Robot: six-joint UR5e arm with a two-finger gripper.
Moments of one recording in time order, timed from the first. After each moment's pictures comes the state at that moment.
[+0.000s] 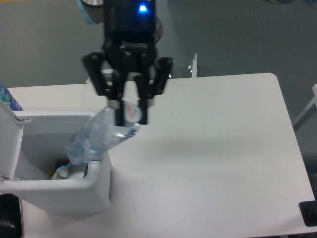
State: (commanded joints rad) arm 2.21 -1.72 -1.33 -0.71 1.31 -0.28
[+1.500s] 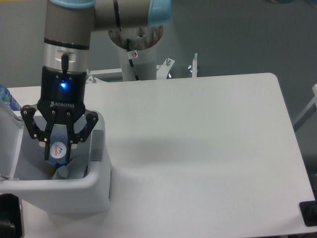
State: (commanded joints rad) arm 2.11 -1.78 -1.51 -0.71 1.29 -0.06
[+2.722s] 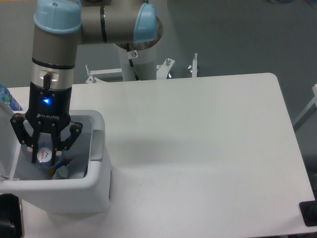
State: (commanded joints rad) arm 2.05 -1.79 -1.55 -0.71 1.29 -0.04
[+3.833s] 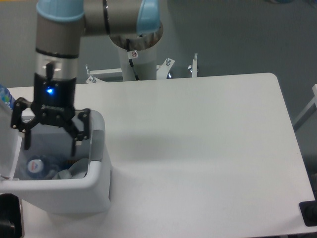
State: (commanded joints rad) arm 2.19 -1.72 -1.51 -0.71 1.35 0.11
